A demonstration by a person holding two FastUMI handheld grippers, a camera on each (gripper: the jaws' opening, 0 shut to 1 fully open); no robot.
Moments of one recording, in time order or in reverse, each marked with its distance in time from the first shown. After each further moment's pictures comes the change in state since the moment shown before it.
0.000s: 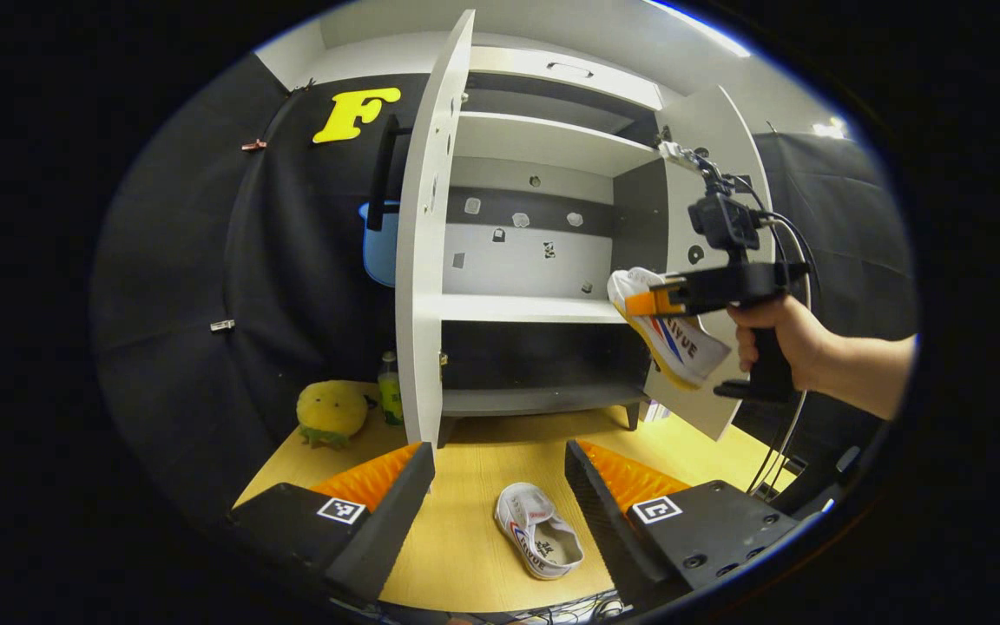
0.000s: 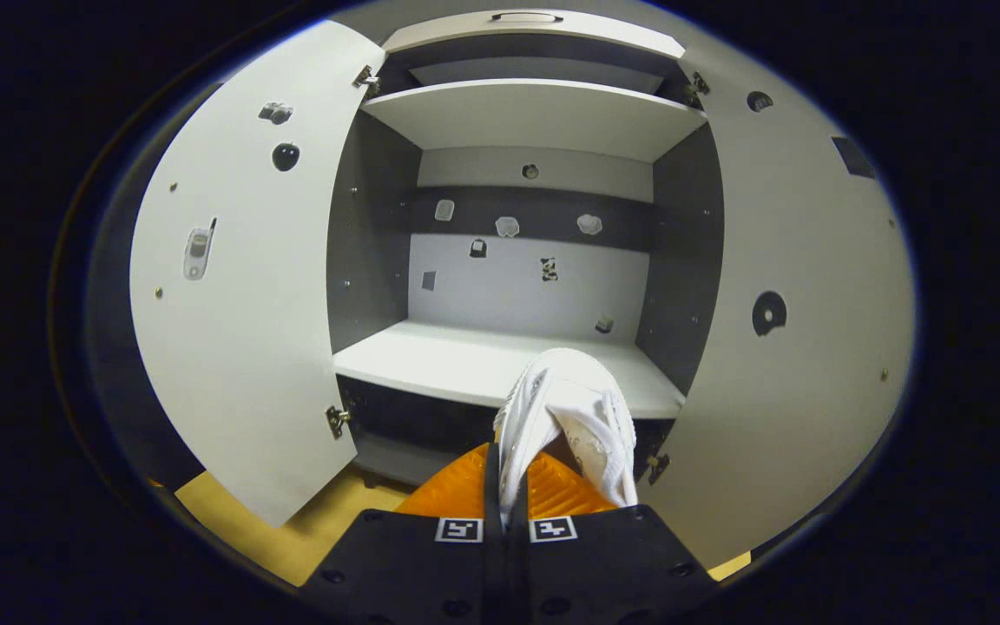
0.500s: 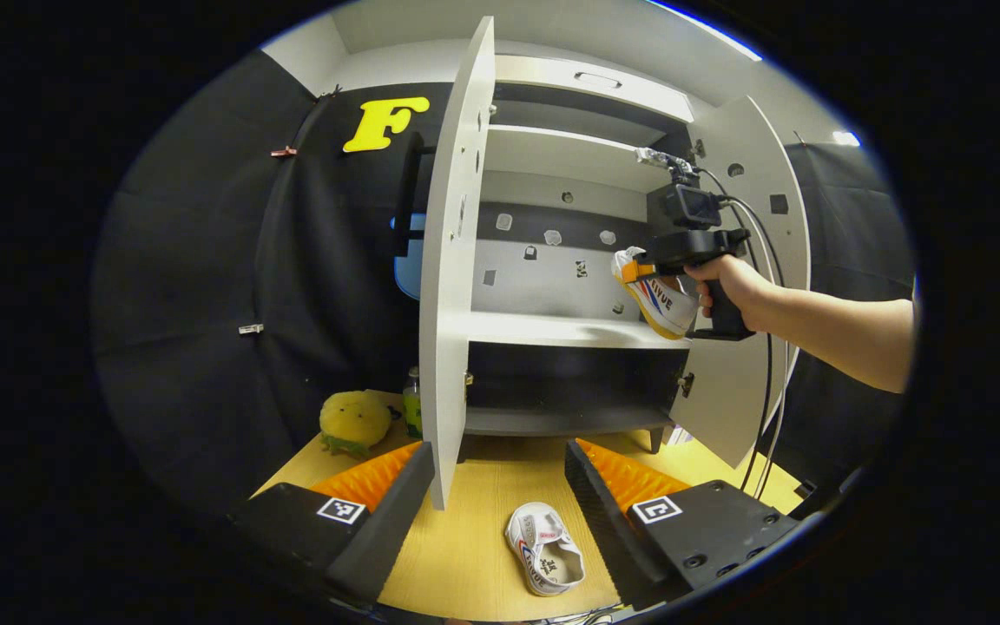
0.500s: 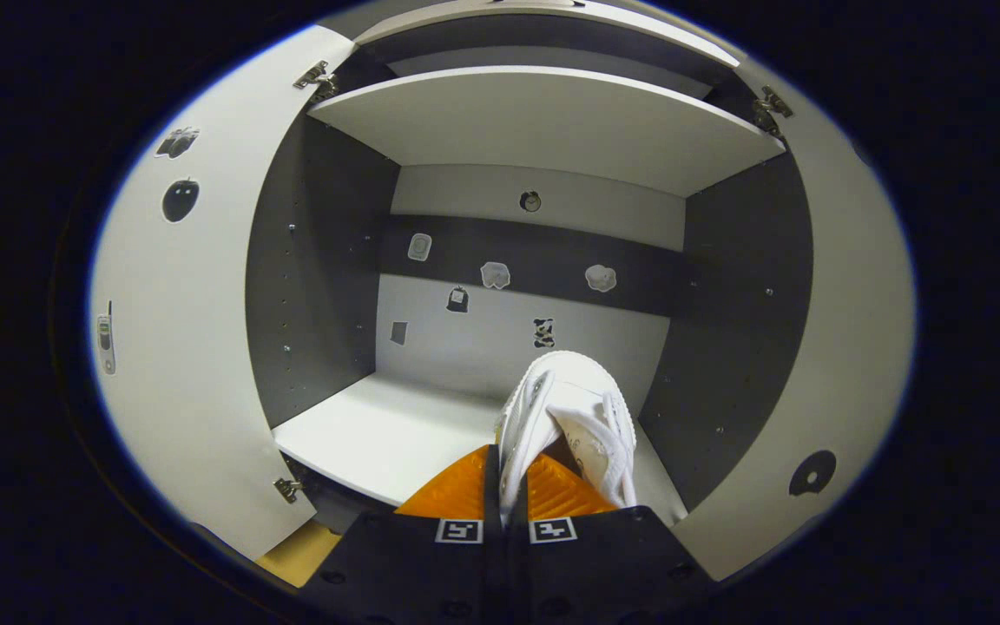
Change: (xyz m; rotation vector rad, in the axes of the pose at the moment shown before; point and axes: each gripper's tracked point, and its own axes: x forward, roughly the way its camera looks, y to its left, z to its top) left arm 0.008 0.009 0.027 -0.042 -0.040 0.116; right arm 0.123 -0.024 0.088 -0.062 -0.044 -0.003
